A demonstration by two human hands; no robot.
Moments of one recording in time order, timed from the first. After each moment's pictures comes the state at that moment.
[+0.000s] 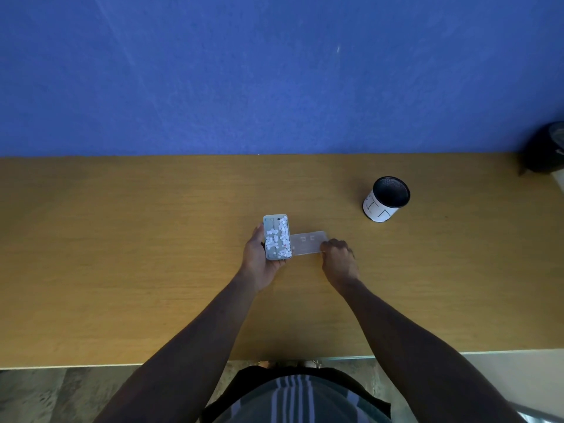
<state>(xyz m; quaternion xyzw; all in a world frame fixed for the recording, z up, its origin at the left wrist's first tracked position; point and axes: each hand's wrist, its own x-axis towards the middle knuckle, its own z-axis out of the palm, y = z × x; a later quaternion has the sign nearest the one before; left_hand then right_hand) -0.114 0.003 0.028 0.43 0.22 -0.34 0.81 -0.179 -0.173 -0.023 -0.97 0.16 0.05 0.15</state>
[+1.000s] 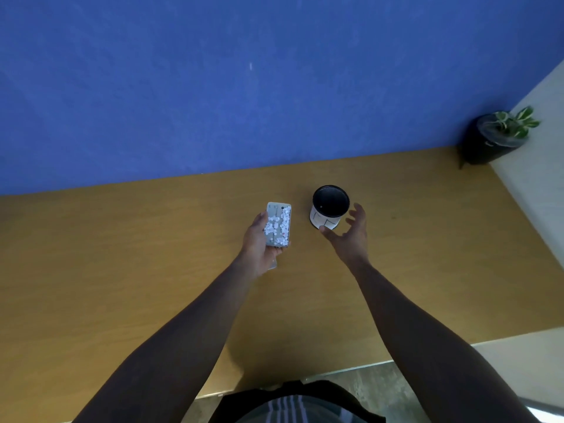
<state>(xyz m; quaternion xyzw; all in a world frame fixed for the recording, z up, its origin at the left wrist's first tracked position) -0.097 -0.143 0.051 0.50 0.18 -0.38 0.76 -0.185 -0.328 0.007 -0.77 0.37 -0.14 0.50</state>
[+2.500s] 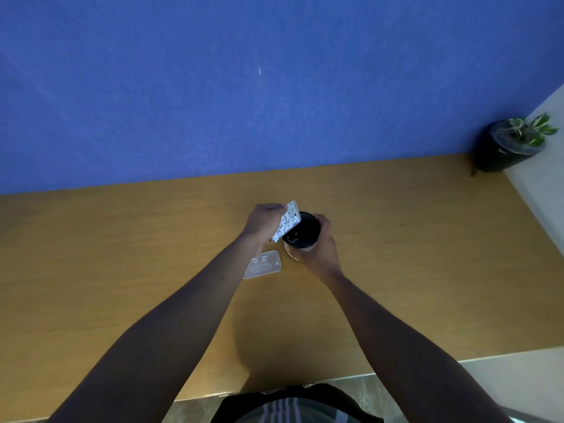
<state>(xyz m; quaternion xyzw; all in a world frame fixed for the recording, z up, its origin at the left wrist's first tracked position) -0.069 -0.154 0.093 0.79 0.02 -0.30 0.54 -0.173 -0.261 0.023 -0.80 0.25 -0.10 0.53</state>
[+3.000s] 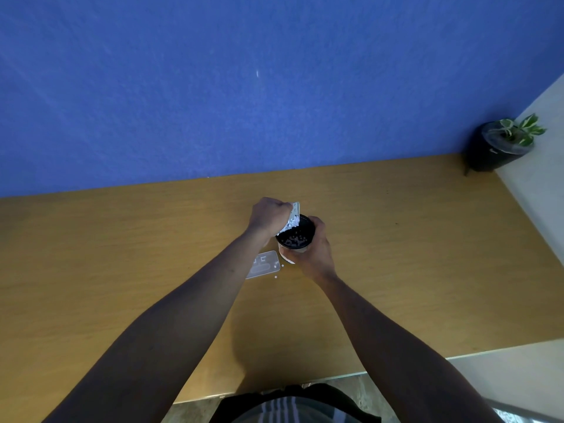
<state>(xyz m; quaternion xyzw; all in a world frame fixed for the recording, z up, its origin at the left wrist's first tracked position) -0.062 -0.166 0.097 0.85 -0.05 -0.25 0.46 -0.175 -0.248 0.030 -0.79 0.26 -0.09 0.54</state>
